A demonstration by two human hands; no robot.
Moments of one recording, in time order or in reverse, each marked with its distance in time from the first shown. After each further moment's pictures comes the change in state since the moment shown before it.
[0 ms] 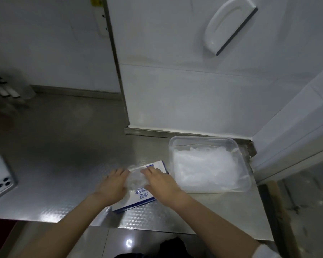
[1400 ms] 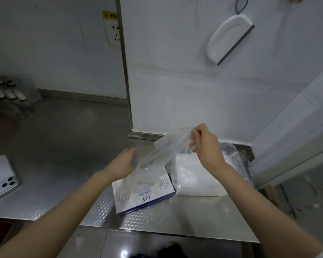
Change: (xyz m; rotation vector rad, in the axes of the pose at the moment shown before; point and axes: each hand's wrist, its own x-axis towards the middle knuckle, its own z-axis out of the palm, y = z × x) left_hand 0.020 0.011 -0.063 -0.376 0.109 0.064; right_hand -0.031 0.043 -0.117 0.496 0.699 0.287
